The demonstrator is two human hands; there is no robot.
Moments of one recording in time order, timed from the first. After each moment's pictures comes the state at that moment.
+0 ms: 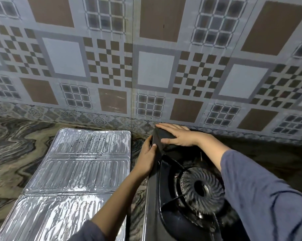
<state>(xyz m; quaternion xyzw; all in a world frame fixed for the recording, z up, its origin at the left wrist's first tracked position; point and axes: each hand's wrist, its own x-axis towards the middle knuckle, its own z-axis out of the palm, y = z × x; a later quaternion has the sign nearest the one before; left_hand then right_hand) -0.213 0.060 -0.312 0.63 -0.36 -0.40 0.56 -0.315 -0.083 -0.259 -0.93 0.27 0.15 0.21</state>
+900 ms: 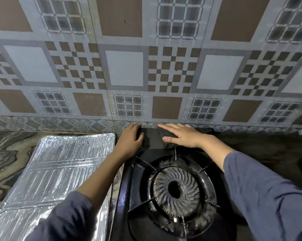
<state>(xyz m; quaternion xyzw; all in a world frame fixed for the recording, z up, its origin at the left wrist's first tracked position) -0.198 0.002 -0.296 0.74 -0.58 -0.13 0.31 -0.390 -0.113 -0.265 -0.94 0.31 0.10 0.15</state>
